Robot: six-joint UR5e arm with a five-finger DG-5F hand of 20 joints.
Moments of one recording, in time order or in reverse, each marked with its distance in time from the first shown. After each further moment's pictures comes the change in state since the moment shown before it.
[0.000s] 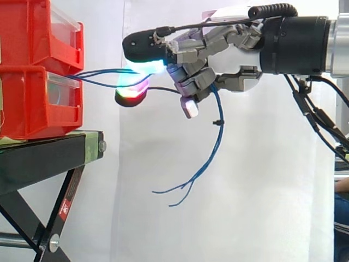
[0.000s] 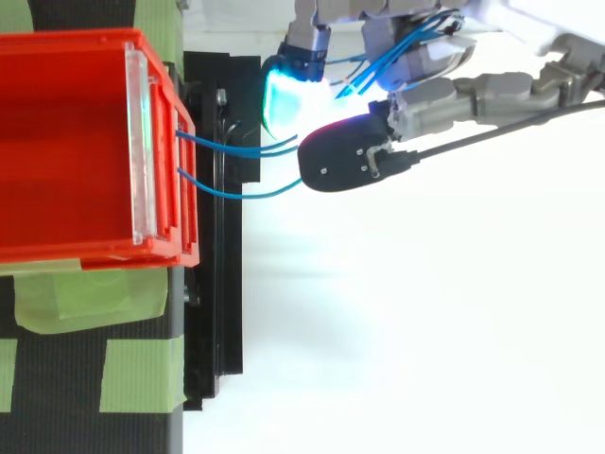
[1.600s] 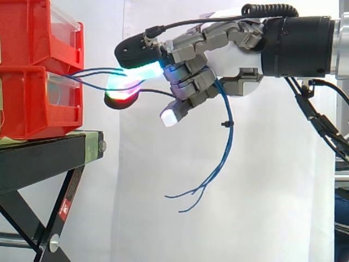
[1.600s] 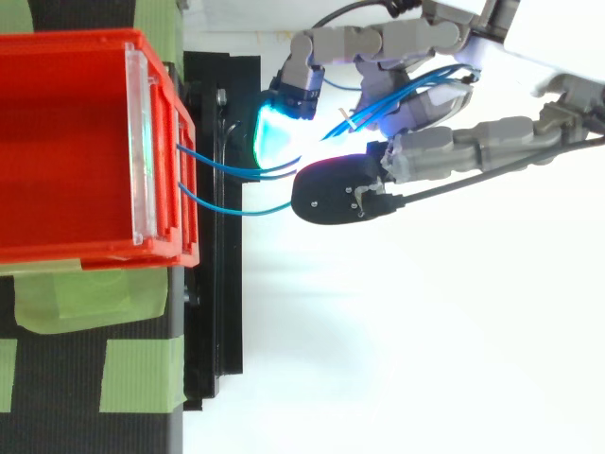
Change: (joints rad) arm 0.025 0.000 -0.004 -0.023 -0.005 0.097
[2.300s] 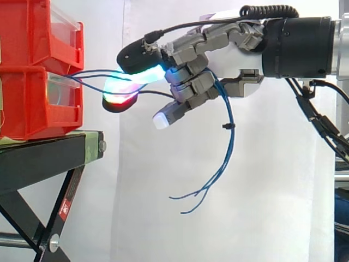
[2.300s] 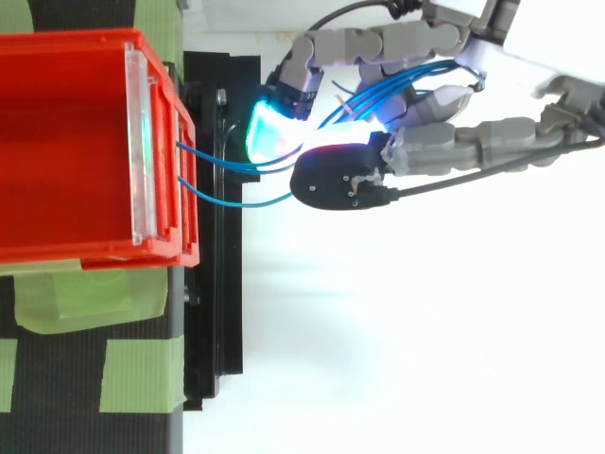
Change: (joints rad) arm 0.001 0.000 0.000 -0.009 0.000 -0.001
